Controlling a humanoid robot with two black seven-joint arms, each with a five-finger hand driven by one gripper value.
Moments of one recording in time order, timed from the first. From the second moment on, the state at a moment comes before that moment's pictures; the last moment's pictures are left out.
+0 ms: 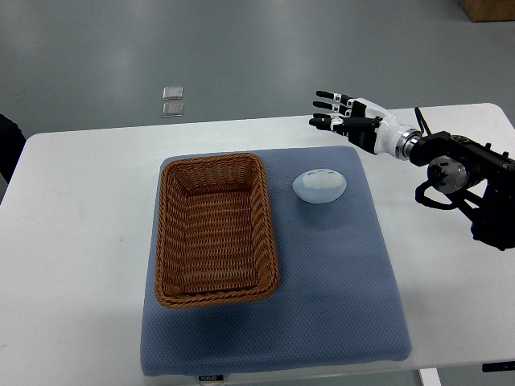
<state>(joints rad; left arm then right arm) 0.05 0.00 -0.12 -0.12 0.06 -0.06 0.04 0.87 -0.28 0.55 0.69 -0.25 0.29 0.08</state>
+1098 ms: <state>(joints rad) 0.04 0.00 -0.11 -0.12 0.06 -0.06 0.04 0.91 -0.32 0.55 0.70 -0.85 0.33 0.24</state>
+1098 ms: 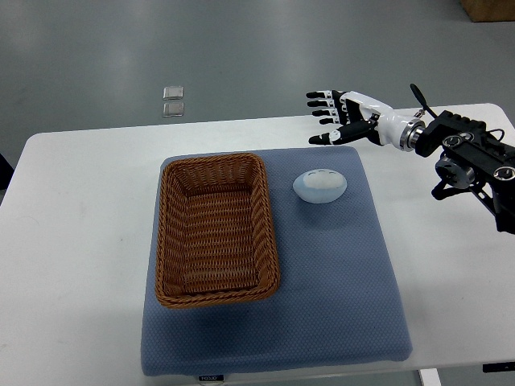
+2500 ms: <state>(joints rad) 0.04 0.00 -0.12 -0.12 0.06 -0.06 0.04 0.99 -0.34 0.17 0.72 -1.29 0.22 0.32</state>
